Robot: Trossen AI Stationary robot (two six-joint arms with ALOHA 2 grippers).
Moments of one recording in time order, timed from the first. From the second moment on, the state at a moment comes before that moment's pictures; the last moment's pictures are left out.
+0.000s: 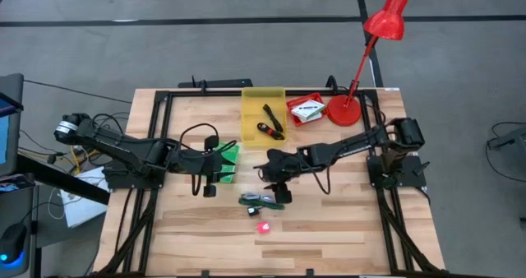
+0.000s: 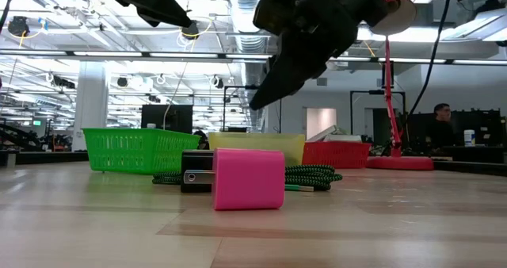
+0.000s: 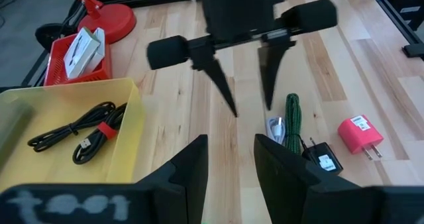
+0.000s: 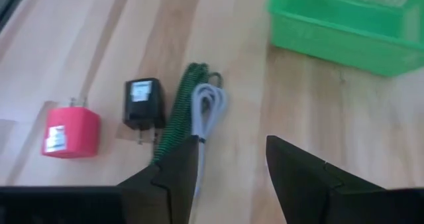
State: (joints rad) left arm -0.27 1.10 0.81 -0.28 -0.30 -0.05; right arm 0.13 1.79 1.13 -0.17 -0.09 -0.05
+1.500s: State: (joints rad) left arm -0.27 1.10 0.81 -0.28 -0.30 -0.05; right arm 0.09 1.84 1.14 -0.16 0.15 0.02
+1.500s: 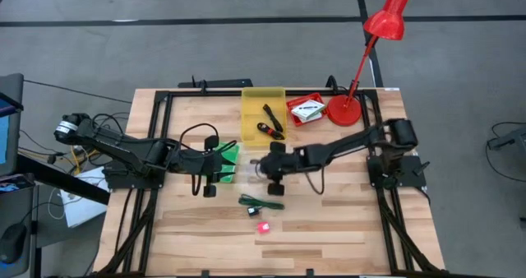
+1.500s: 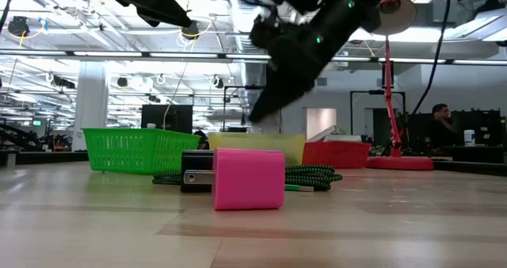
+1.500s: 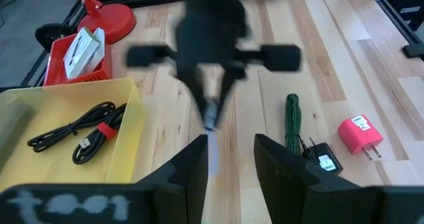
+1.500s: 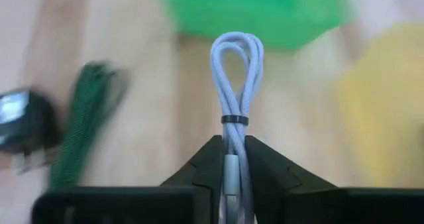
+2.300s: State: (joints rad) left arm -0.27 1.10 0.81 -0.28 -0.30 -0.05; right arm -0.39 1.69 1.14 -0.04 0.09 -0.15
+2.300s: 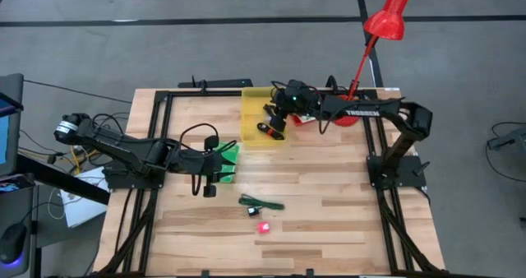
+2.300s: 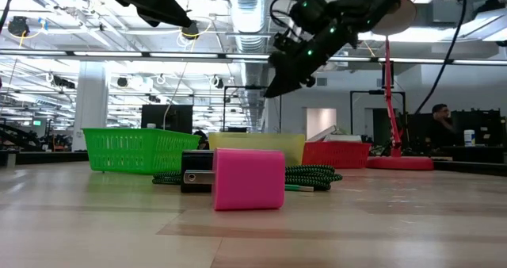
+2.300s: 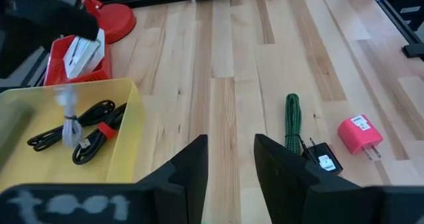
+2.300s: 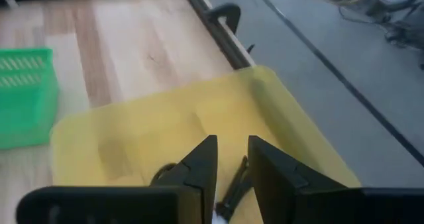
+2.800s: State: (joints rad) left arm -0.27 1.10 0.81 -0.28 -0.30 -0.05; right arm -0.19 1.72 1.14 -0.24 0.07 -0.15
